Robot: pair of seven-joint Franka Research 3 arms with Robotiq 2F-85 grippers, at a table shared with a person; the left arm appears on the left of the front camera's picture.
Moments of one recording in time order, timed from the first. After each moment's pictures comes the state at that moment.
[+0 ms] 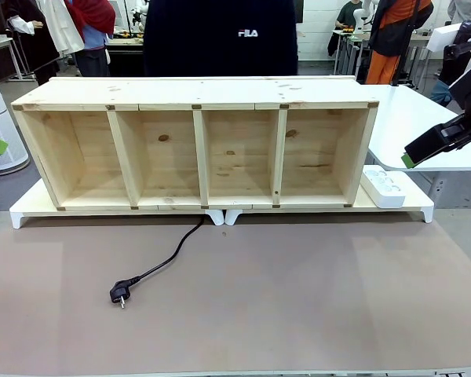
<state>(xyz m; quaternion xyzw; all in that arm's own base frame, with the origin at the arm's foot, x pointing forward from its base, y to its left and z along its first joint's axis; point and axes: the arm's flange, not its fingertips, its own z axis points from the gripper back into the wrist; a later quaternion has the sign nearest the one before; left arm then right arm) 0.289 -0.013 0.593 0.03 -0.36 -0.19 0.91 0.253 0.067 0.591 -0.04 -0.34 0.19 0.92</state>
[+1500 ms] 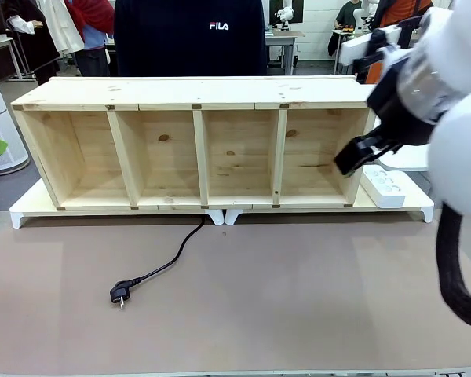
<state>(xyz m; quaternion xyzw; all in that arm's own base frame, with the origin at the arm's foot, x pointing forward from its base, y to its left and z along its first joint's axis) 0.289 -0.013 0.593 0.03 -0.36 -0.19 0.91 0.248 0.182 0.582 -0.06 -0.32 0.23 0.92</state>
